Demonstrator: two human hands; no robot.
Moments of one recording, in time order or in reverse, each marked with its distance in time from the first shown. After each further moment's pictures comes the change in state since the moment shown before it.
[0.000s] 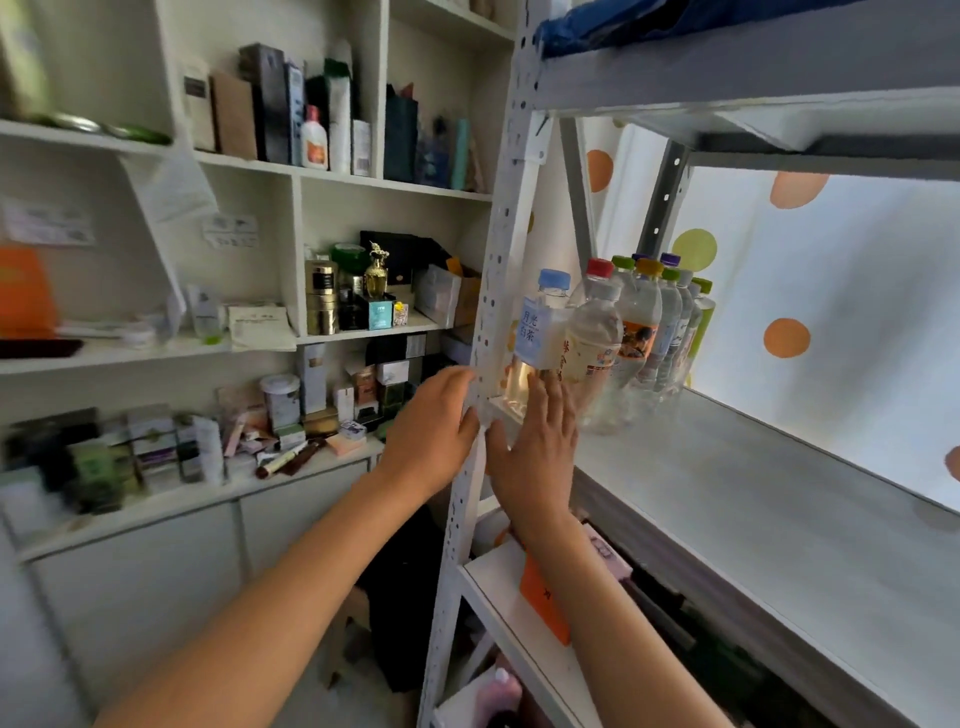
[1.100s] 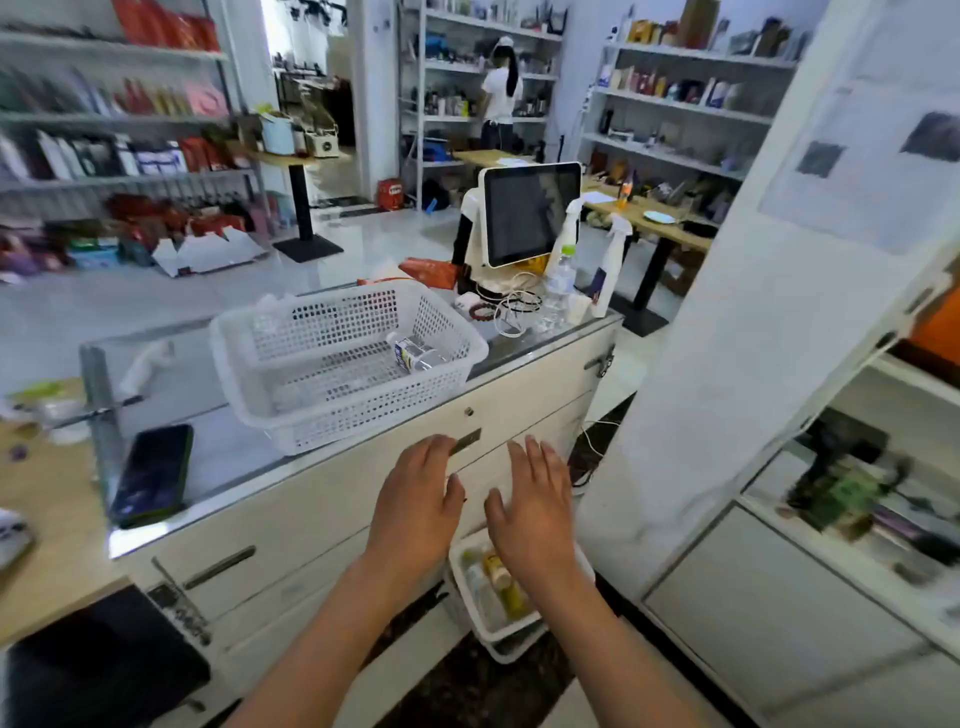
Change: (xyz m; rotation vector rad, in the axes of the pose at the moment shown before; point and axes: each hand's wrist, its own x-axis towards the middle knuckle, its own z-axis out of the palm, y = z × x) left_hand -0.524 -0.225 -0.396 0.774 0.595 -1.285; right_hand -0.418 -0.495 0.287 0.588 -1.020 -1.089
